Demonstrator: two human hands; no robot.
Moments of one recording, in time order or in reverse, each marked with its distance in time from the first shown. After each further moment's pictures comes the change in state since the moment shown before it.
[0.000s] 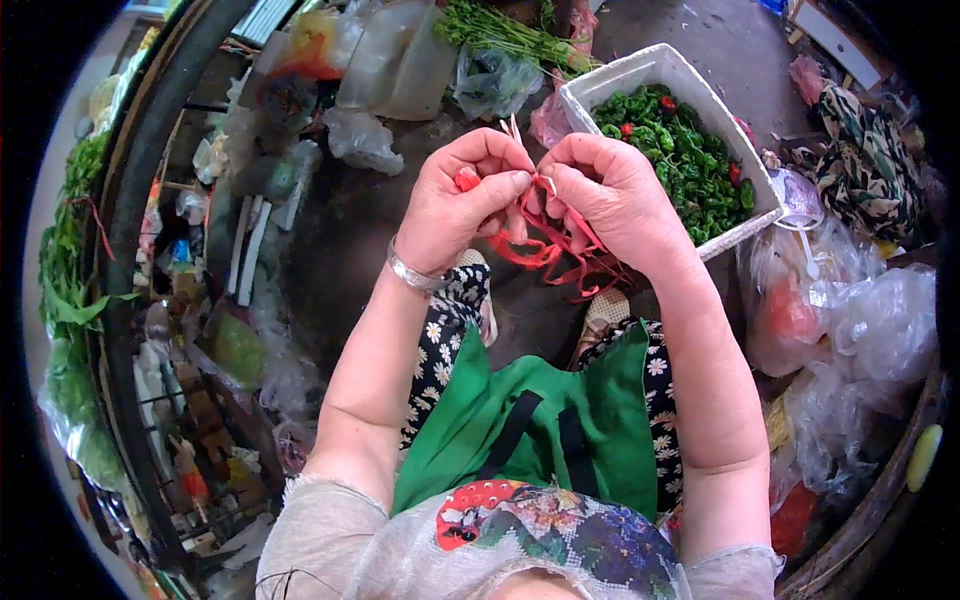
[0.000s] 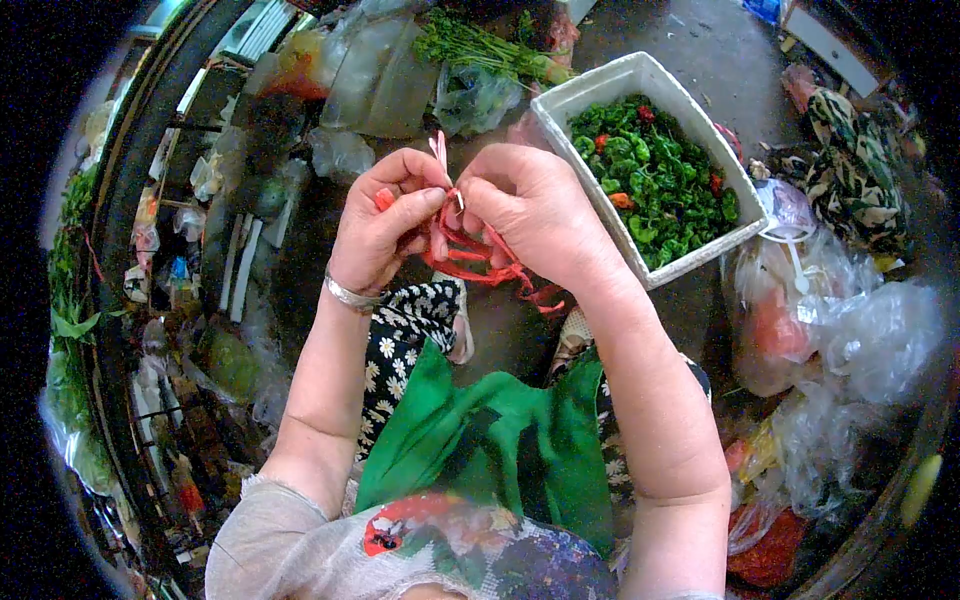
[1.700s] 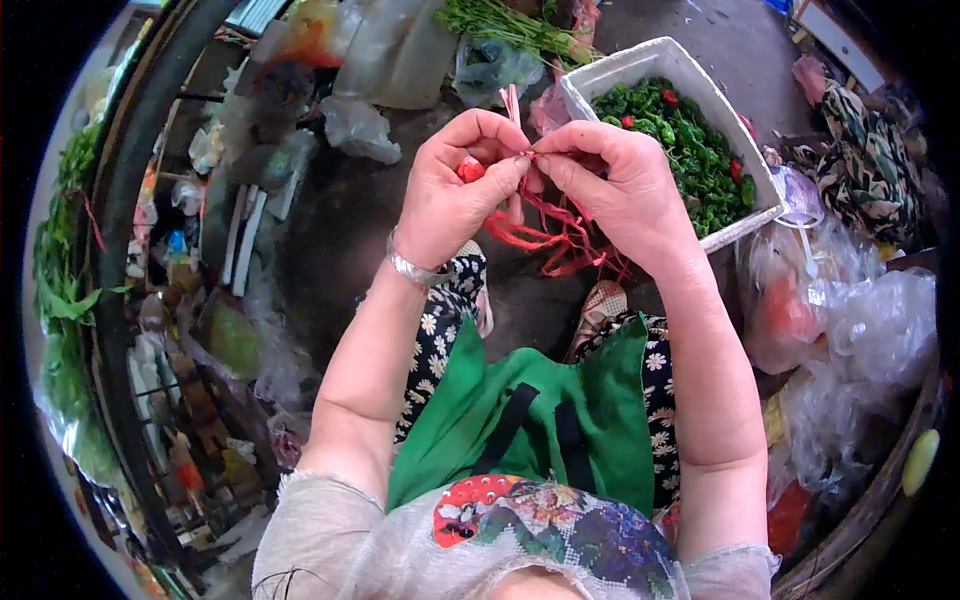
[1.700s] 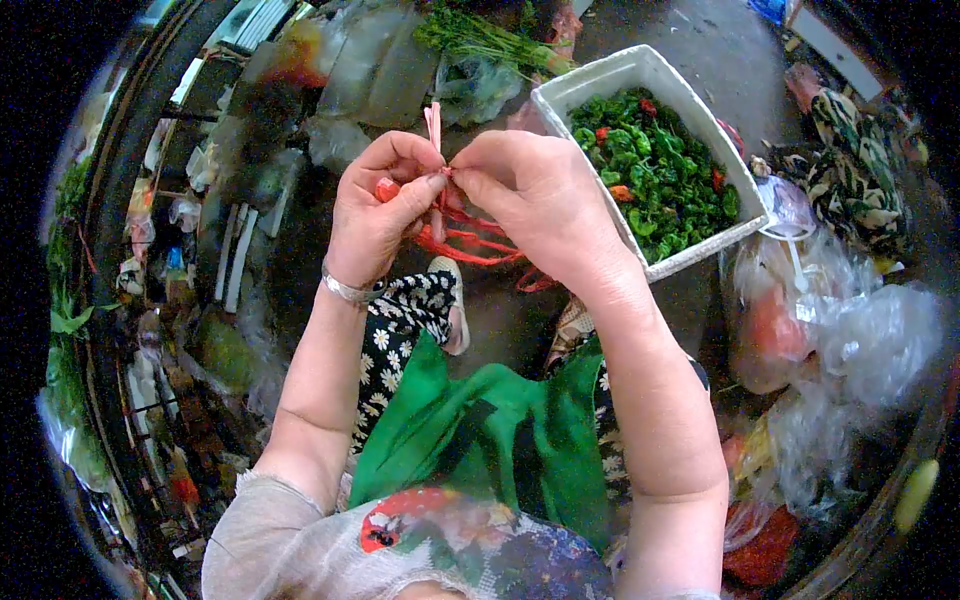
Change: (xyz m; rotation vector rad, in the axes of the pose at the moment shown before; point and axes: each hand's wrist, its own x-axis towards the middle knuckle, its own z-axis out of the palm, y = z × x) left_hand 0.002 -0.009 0.007 0.051 0.067 0.169; right_hand 0.002 0.004 -0.004 -0.329 0.086 -0.293
